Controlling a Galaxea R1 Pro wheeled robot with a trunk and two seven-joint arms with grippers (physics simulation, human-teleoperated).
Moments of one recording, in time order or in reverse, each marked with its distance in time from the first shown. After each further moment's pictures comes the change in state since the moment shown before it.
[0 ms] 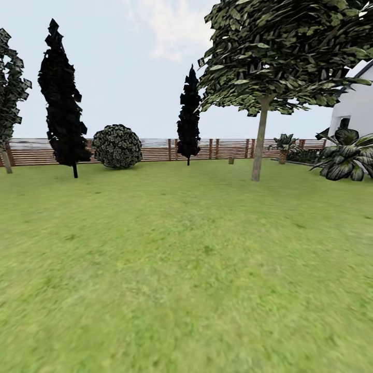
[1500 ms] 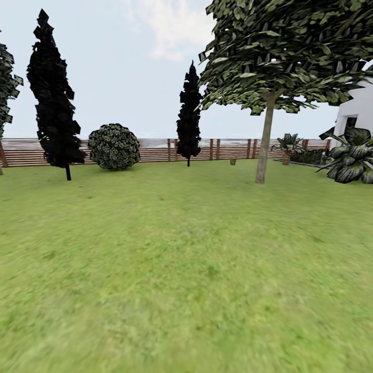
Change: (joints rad) left arm 0.000 0.000 0.000 0.000 0.000 0.000 0.000; right arm -0.001 0.001 0.000 0.000 0.000 0.000 0.000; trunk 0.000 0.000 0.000
